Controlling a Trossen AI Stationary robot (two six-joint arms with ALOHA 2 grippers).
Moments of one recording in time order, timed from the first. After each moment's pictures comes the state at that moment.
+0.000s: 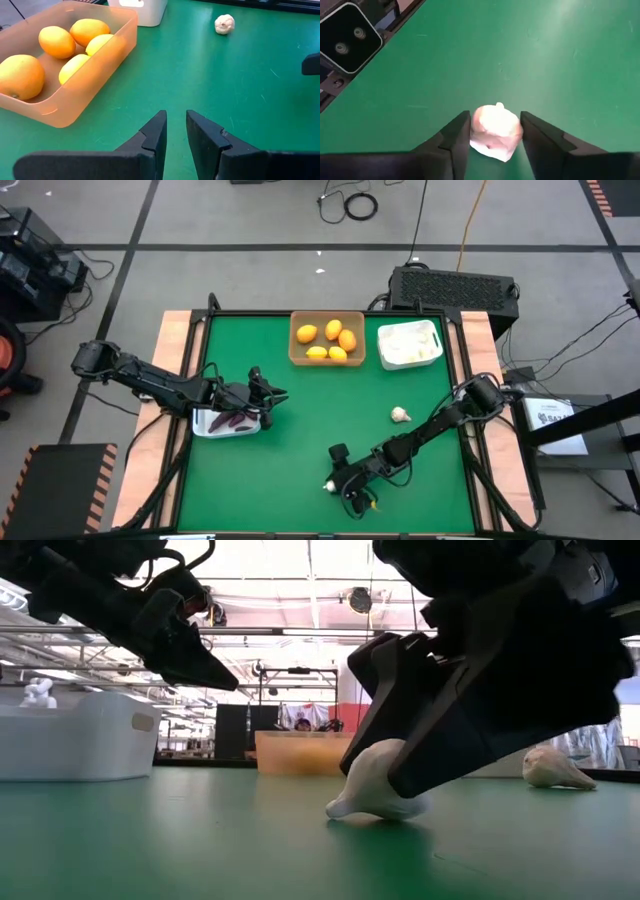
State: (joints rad) left arm -0.15 1.17 0.38 0.30 -0.37 -0.23; right arm 0.51 1.99 1.05 0.24 0.08 0.07
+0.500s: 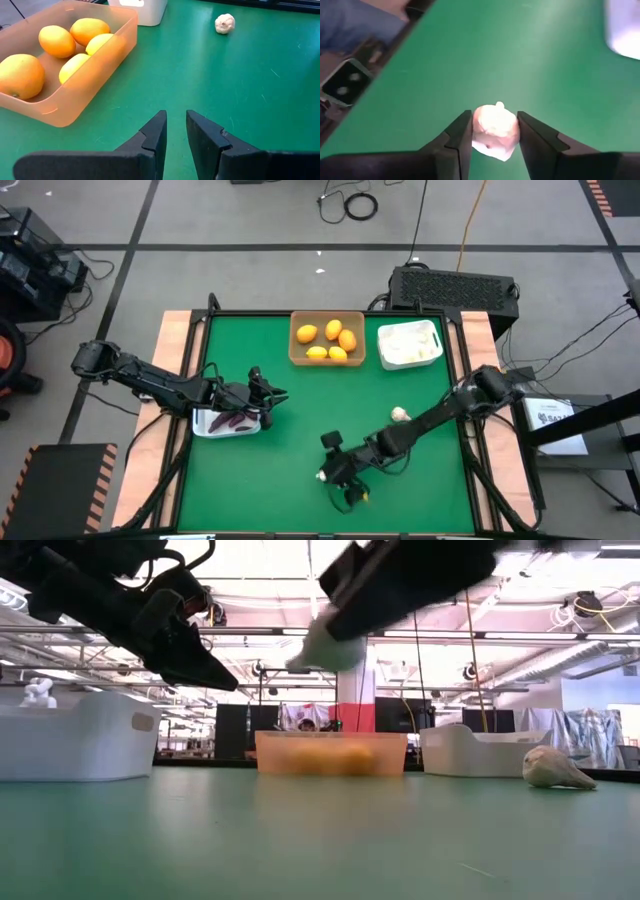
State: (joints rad) left arm -0.15 1.17 0.38 0.30 -0.37 -0.23; right arm 0.45 1.89 1.25 -0.12 0.08 0.00
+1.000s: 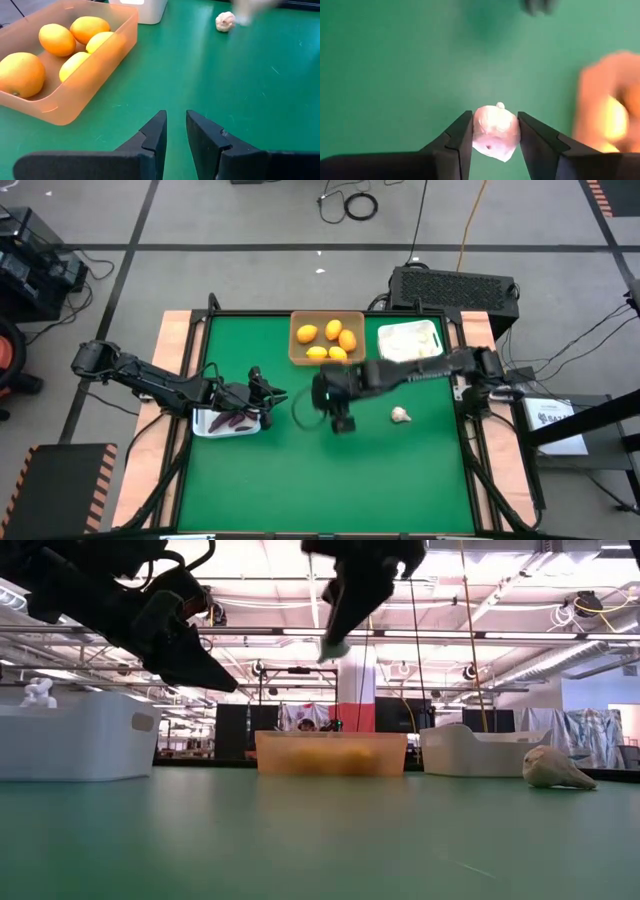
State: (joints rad) left arm -0.15 1.17 0.38 0.29 -0.37 -0.23; right arm 0.08 1.87 1.66 -0.86 0.08 -0.14
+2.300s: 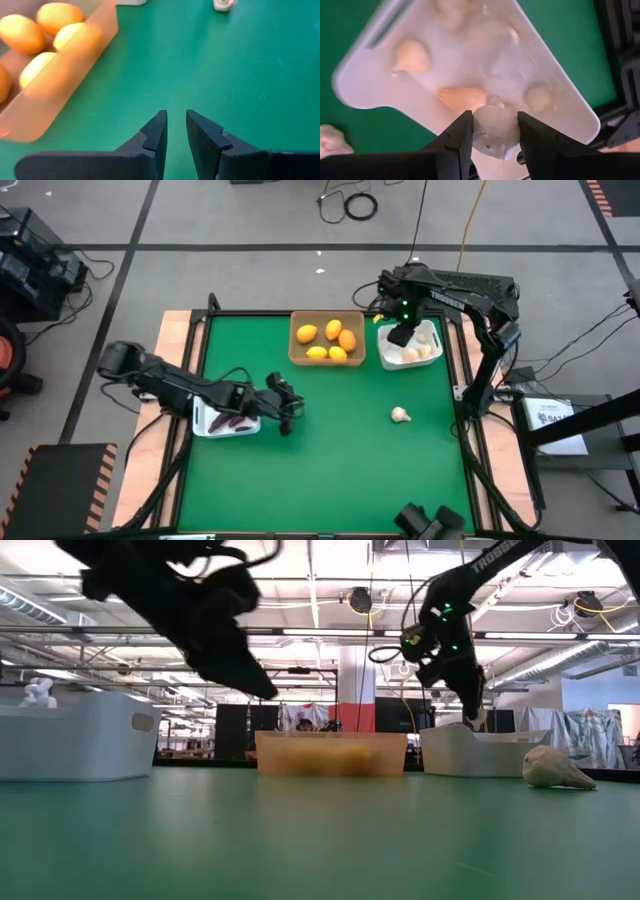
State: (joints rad) left arm -0.17 1.44 0.68 0.10 -0.37 -0.27; right arm -0.82 1.81 1.50 -1.39 0.08 -0.22
